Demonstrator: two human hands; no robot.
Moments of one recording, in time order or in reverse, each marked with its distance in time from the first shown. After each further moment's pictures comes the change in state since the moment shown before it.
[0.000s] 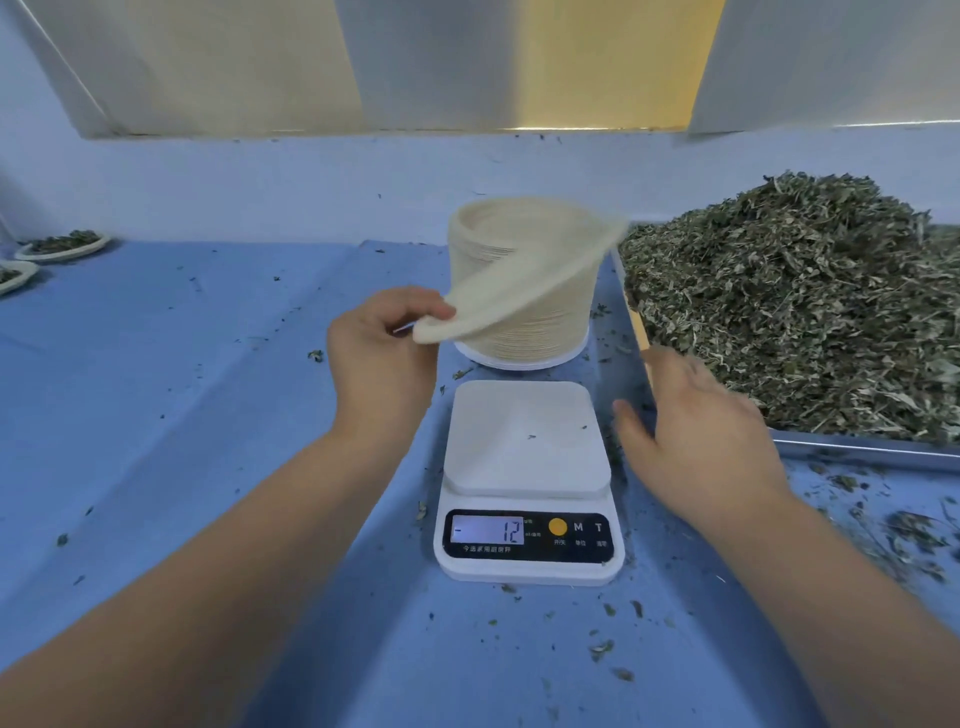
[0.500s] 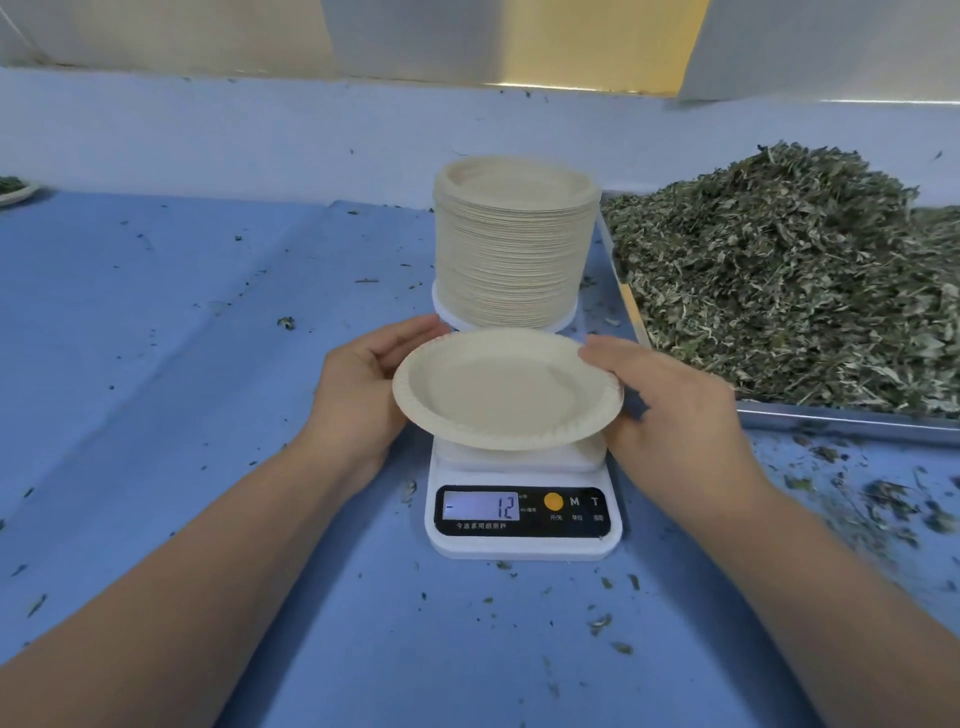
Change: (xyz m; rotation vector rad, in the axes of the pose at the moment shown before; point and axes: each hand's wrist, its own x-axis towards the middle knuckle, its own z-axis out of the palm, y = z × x) left_hand -0.019 -0.044 -0.030 -0.235 -0.310 -0.387; right_hand -0.013 -0.012 0.011 0.428 0.161 -0.171
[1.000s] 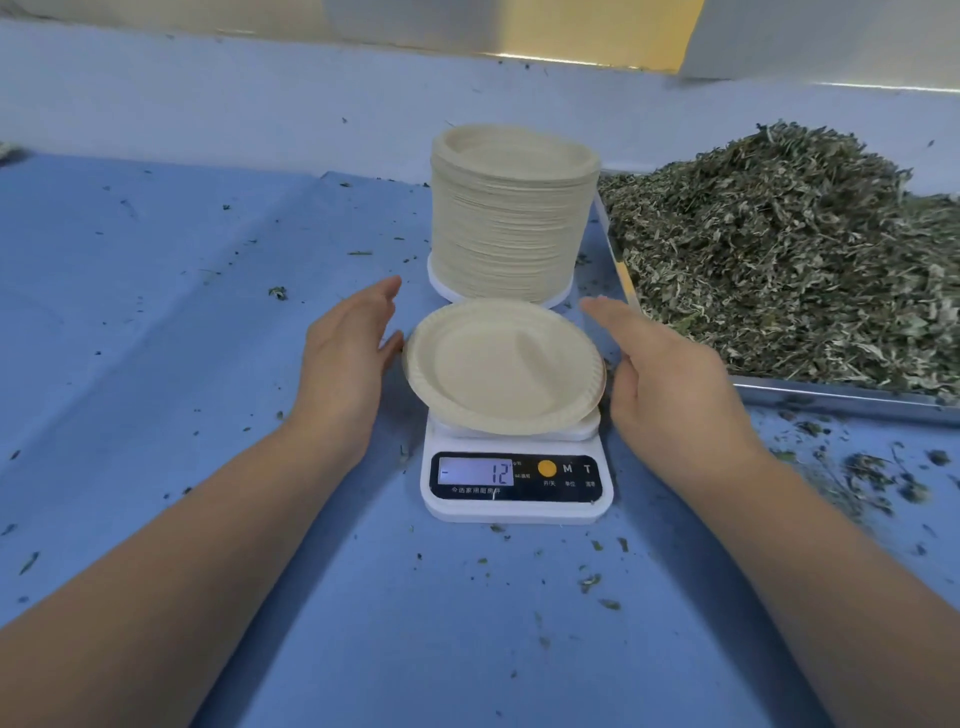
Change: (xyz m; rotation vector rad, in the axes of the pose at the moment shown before) left_hand -0.006 0.008 0.001 0.035 0.213 -0.068; right_hand 0.004 -0.011 -0.011 -0.134 -0.149 0.099
